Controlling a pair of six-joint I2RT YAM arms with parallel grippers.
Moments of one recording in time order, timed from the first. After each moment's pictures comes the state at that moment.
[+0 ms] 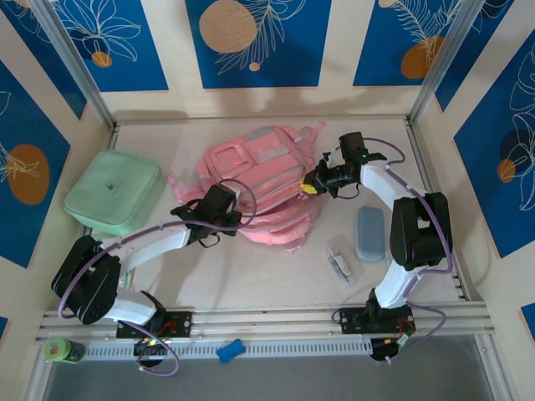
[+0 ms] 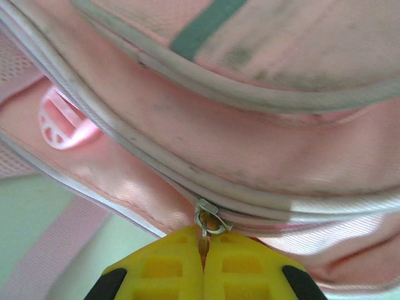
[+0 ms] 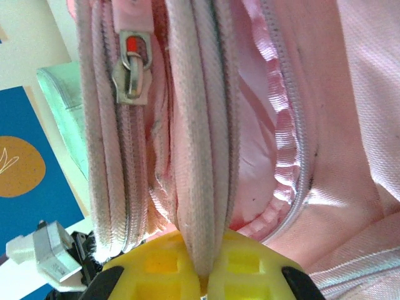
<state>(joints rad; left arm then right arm) -0.66 1.40 0.81 -0.33 -0.10 -0.26 0.16 1.73 1.23 -0.61 -0.79 0.71</state>
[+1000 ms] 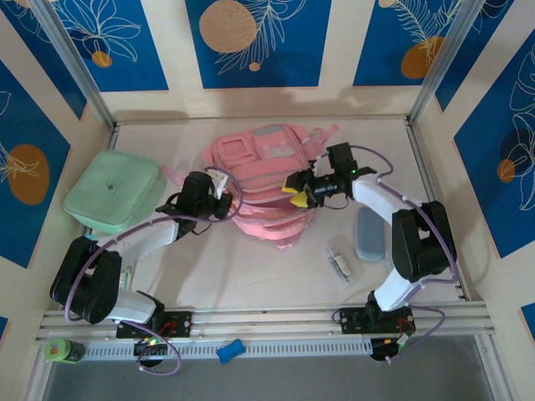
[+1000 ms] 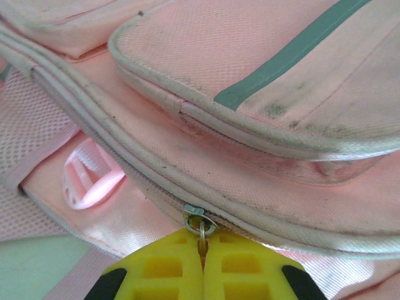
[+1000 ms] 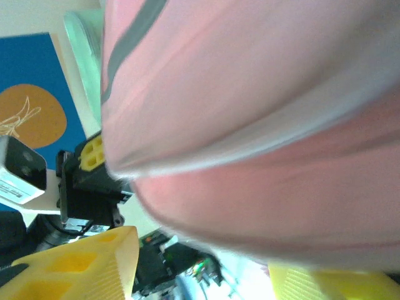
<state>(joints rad) -0.51 1.40 0.75 -0.02 0.11 -0.11 0.33 1.62 1.05 -0.35 -0.86 0.87</state>
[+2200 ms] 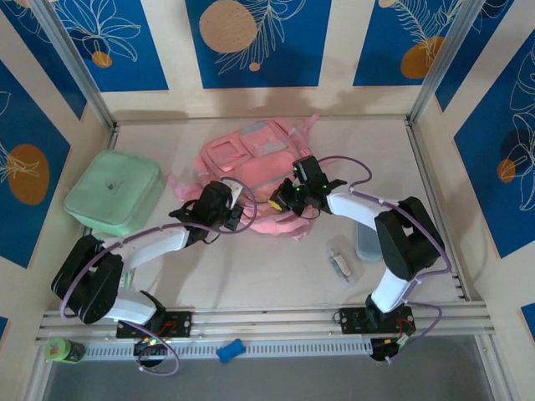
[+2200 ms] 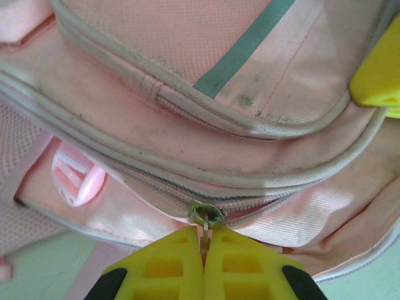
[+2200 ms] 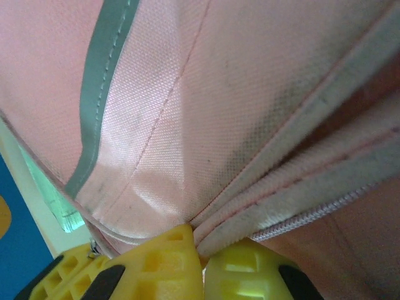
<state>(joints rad) -0.65 1.40 0.77 -0.11 -0.10 -0.12 0.51 1.69 1.03 -0.19 -0.42 1.15</state>
